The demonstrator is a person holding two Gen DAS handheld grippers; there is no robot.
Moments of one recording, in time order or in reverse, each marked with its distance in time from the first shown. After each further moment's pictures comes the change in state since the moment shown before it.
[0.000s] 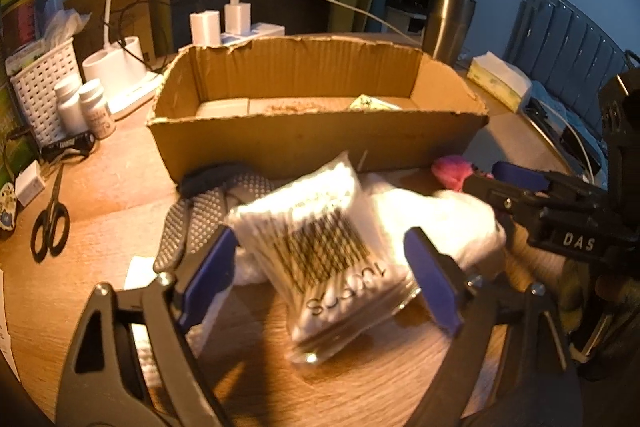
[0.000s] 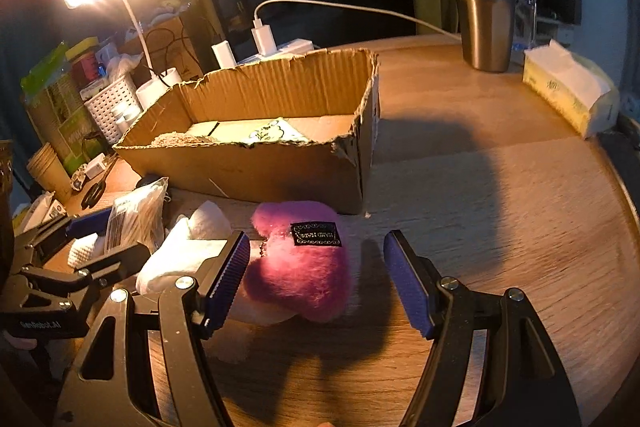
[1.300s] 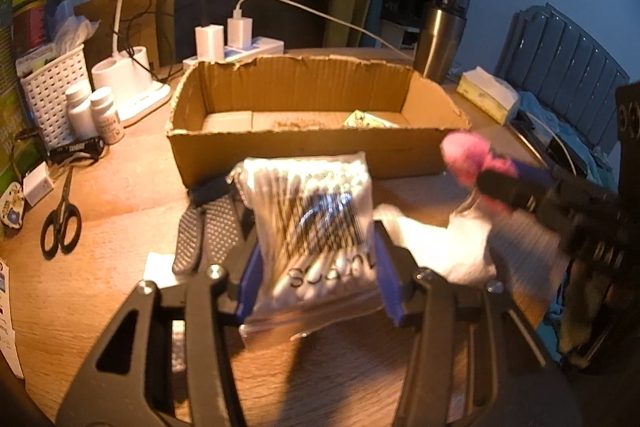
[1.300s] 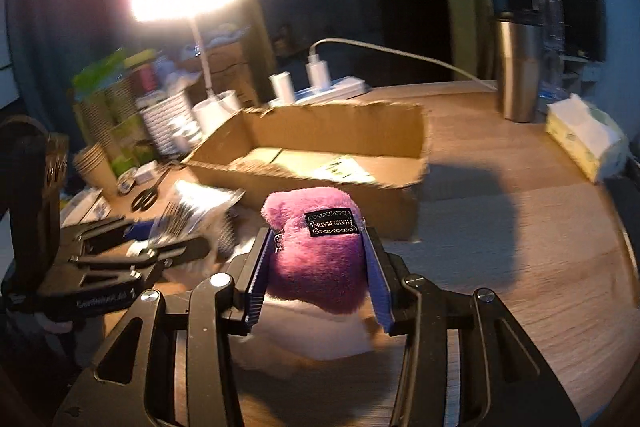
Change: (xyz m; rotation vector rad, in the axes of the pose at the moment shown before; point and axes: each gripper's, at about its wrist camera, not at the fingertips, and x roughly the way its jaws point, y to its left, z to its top) left arm -0.024 0.002 -0.003 -0.014 -0.047 -0.025; right arm -0.042 0.037 -0.001 -0.110 -0.109 0.105
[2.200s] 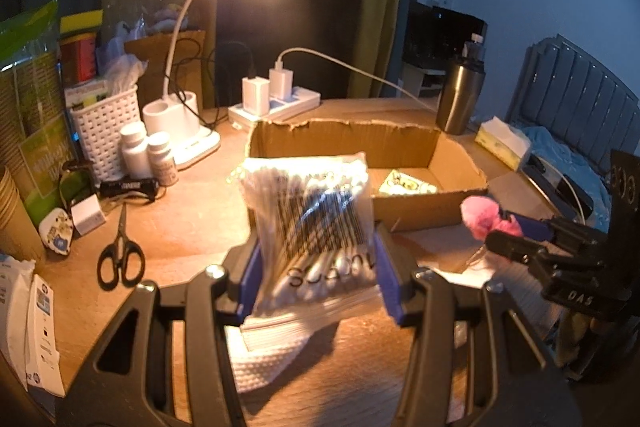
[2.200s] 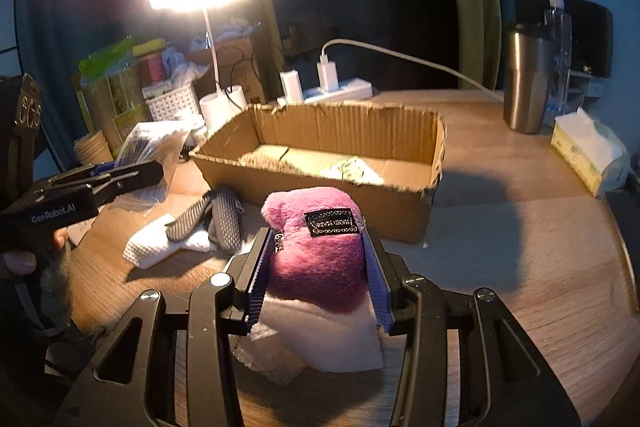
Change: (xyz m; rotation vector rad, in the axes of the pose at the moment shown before) left arm -0.044 0.035 0.020 -0.031 -0.142 0.062; right arm -0.003 0.012 0.001 -0.044 -0.020 -0.022
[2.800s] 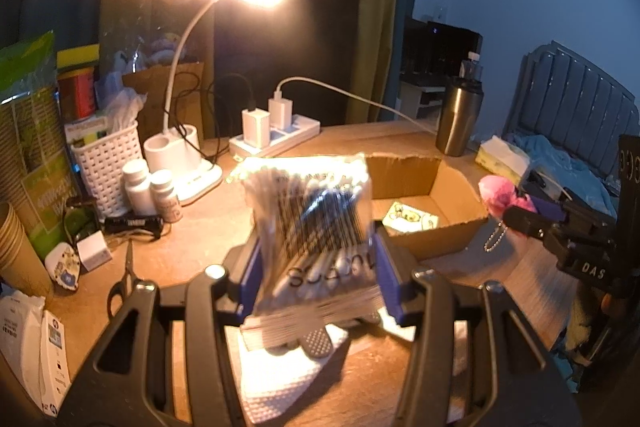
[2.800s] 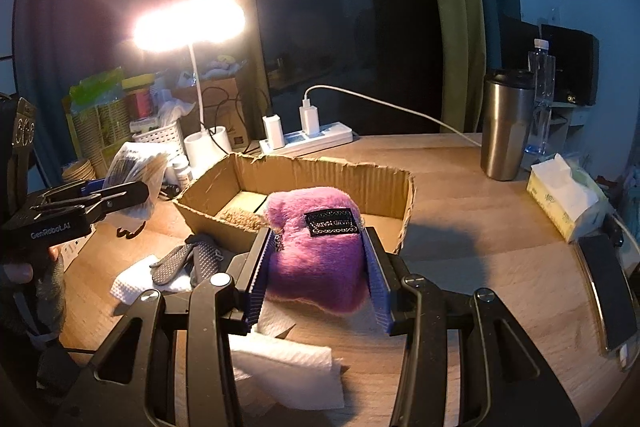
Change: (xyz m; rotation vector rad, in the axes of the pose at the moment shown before) left arm -0.004 0.002 0.022 0.030 -0.075 0.000; right arm -0.012 -0.012 0.029 -0.025 -0.107 -0.063
